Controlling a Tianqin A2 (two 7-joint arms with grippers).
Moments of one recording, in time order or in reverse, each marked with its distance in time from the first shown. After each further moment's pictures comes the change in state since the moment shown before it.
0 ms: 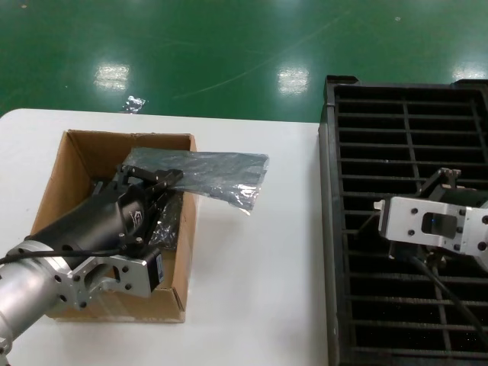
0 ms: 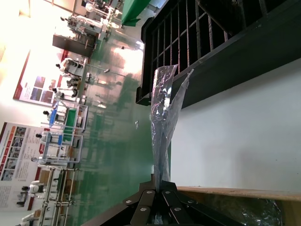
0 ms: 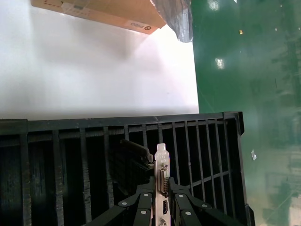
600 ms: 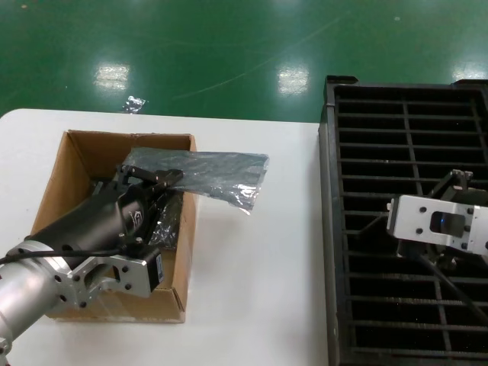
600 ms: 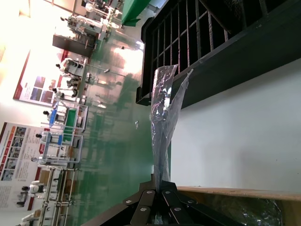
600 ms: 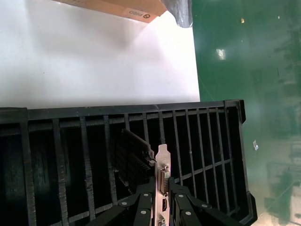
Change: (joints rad) left arm 0.000 0.000 0.000 0.000 0.000 0.000 0.000; right arm 0.066 0.075 -0.093 0.000 0.039 0.000 0.105
